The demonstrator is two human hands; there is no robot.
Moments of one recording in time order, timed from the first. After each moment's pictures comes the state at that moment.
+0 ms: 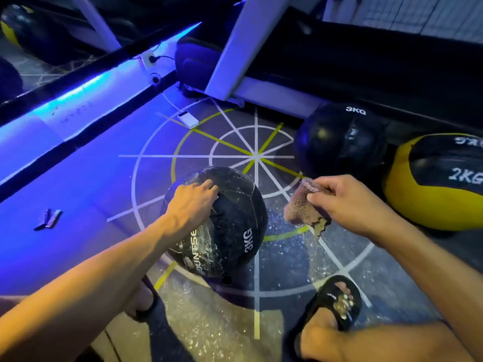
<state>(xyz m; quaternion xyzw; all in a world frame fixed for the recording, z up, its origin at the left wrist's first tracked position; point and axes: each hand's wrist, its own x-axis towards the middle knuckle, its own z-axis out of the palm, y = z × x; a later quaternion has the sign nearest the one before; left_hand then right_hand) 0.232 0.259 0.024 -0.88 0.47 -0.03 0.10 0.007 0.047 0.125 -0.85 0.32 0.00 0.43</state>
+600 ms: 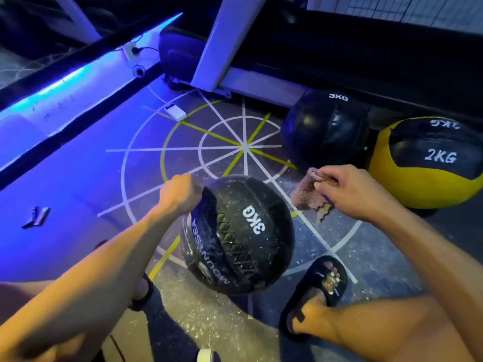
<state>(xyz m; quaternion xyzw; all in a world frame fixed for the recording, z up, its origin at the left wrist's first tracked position) 0.229 0.260 0.014 -0.95 0.26 0.12 -0.08 -0.032 0.032 0.123 -0.90 0.32 0.00 0.30</state>
